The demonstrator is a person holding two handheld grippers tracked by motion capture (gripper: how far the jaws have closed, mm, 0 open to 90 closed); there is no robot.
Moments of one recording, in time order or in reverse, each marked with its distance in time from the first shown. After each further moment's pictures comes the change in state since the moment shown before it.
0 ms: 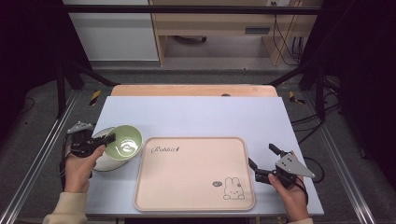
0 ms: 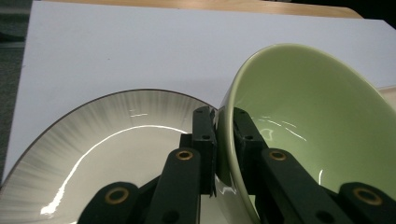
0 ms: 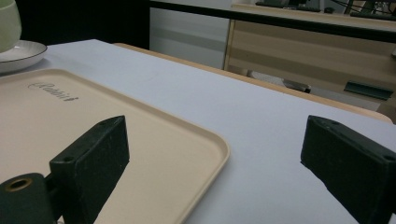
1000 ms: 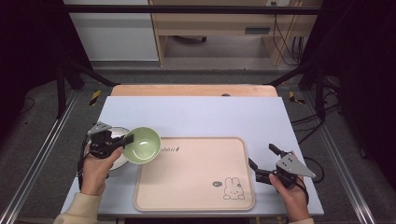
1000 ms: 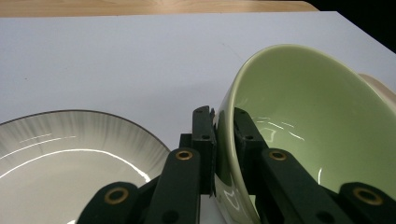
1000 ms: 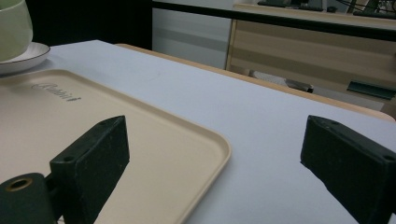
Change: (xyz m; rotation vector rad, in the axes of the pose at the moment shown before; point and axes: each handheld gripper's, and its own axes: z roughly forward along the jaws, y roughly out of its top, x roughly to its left) left arm -0.052 0.003 0.019 0.000 -0.084 0.081; right arm -0.001 0.000 -0.001 0.002 0.008 0.006
